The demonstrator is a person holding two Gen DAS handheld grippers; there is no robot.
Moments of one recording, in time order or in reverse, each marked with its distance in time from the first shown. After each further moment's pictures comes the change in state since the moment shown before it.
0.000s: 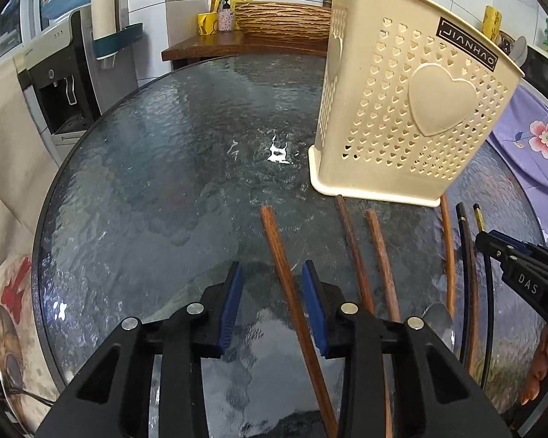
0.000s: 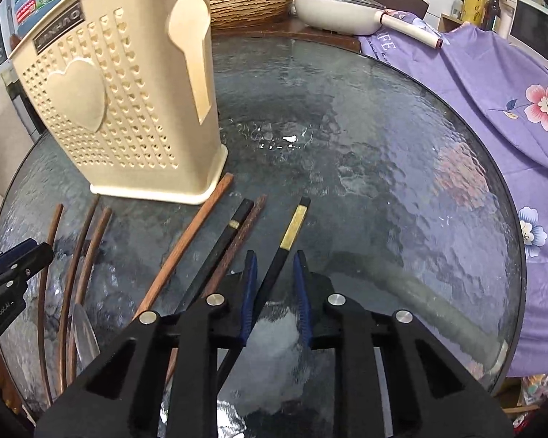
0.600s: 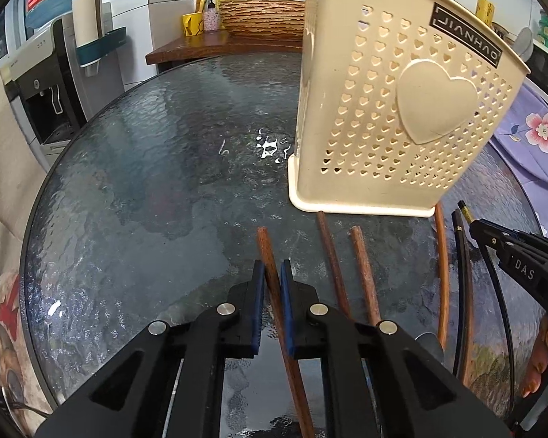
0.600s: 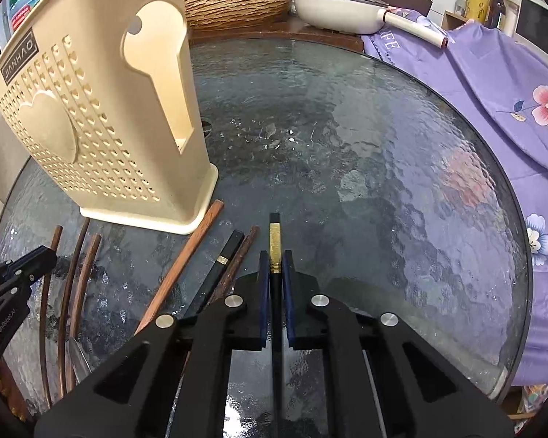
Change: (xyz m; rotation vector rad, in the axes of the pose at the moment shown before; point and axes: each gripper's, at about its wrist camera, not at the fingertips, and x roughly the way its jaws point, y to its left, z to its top) left arm 0.012 -0.016 0.011 0.033 0.010 -0.024; right arm 0.019 -0.014 0.027 0.011 0.005 0.025
